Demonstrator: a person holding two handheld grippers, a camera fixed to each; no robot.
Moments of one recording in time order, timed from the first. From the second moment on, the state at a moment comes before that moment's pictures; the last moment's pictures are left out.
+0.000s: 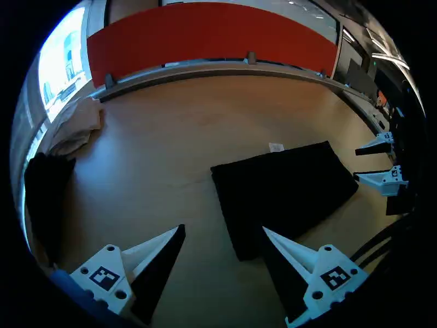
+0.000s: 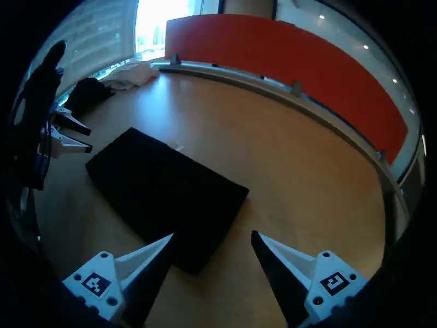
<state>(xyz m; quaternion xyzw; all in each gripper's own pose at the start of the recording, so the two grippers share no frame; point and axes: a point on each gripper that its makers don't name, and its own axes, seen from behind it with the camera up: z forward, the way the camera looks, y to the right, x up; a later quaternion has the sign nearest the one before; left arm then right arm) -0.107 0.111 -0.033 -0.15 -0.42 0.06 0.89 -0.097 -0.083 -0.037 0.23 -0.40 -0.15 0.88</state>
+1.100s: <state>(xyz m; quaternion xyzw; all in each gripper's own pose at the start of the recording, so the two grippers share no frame) -0.098 0.058 -0.107 -0.07 -0.44 0.02 0.89 -0.121 -0.083 -0.077 0.28 -0.42 -0.18 0.84</state>
